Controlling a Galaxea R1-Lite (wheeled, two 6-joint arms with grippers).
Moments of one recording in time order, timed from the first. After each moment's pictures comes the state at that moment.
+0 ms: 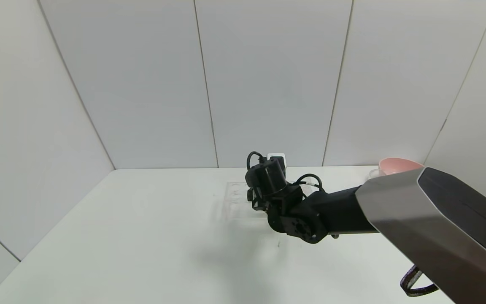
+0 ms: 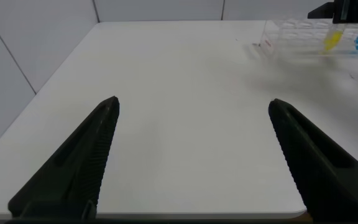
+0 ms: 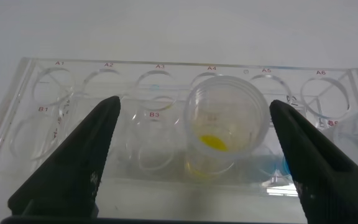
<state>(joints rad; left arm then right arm) 0.00 0.00 0.00 0.02 0.00 -0.02 0.74 2.41 -1.67 -0.22 -0.61 0.37</state>
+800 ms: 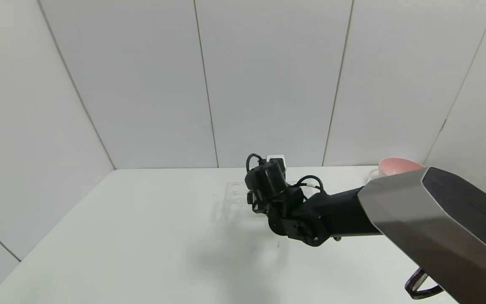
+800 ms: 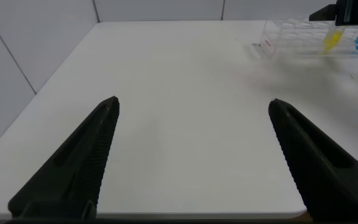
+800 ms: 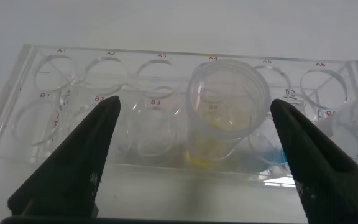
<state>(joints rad) 0.00 0.00 0.00 0.02 0.00 -0.02 0.75 2.40 -1.64 -0.22 -0.61 0.37</state>
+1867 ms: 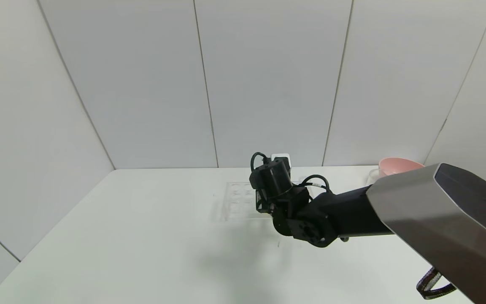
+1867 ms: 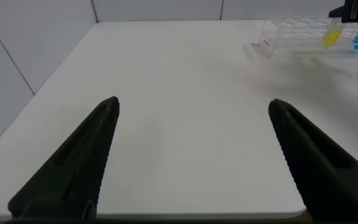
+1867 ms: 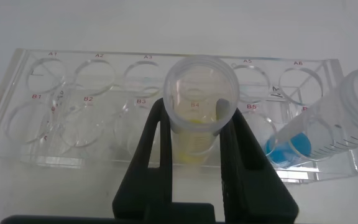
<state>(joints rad) 0.00 0.00 0.00 0.02 0.00 -0.02 0.75 2.36 -1.58 -0.24 -0.62 0.37</state>
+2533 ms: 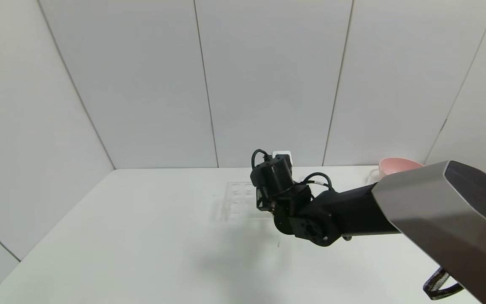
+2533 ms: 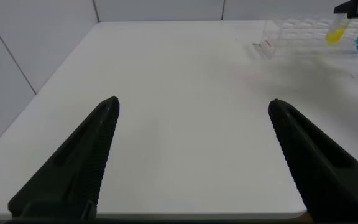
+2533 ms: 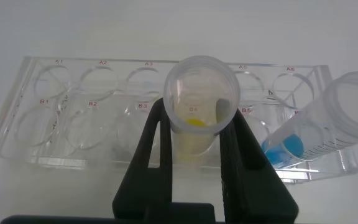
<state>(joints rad) 0.00 0.00 0.00 0.02 0.00 -0.02 0.75 2.34 -1.58 -0.24 -0.63 0.37</state>
